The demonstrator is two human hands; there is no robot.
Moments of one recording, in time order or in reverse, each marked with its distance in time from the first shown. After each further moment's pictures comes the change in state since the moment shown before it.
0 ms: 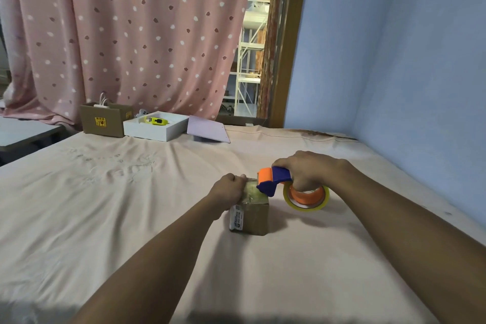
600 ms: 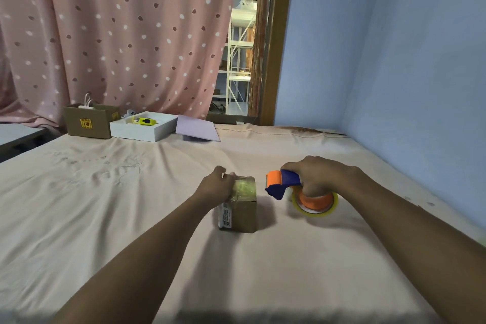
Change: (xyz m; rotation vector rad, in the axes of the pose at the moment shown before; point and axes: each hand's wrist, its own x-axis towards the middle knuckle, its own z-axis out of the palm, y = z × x) left_hand 0.008 -0.002 0.001 0.162 0.073 0.156; right_hand -0.033 0.033 0.022 0.037 0.029 0.074
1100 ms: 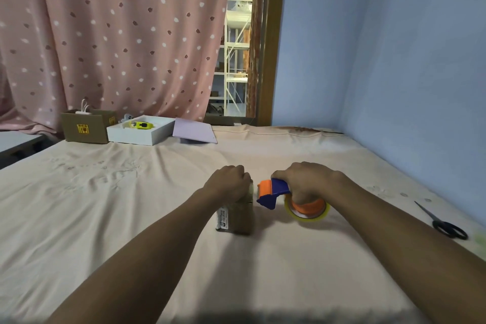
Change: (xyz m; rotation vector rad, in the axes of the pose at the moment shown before) left_hand -0.004 0.045 0.012 0.800 -0.055 0.440; right_hand -0.001 -0.016 0.010 -0.107 -0.015 -0.042
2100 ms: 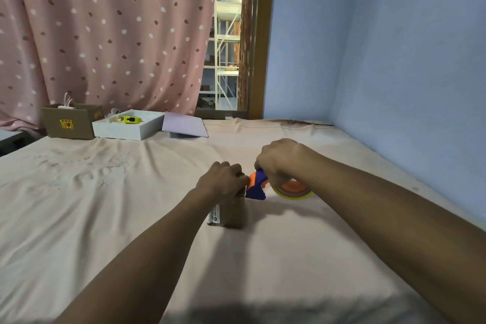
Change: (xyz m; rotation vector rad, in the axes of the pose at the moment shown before) left_hand -0.002 -0.003 0.010 0.404 -0.011 0.302; right_hand 0.017 -0.038 -0.041 -0.379 -0.094 -0.024
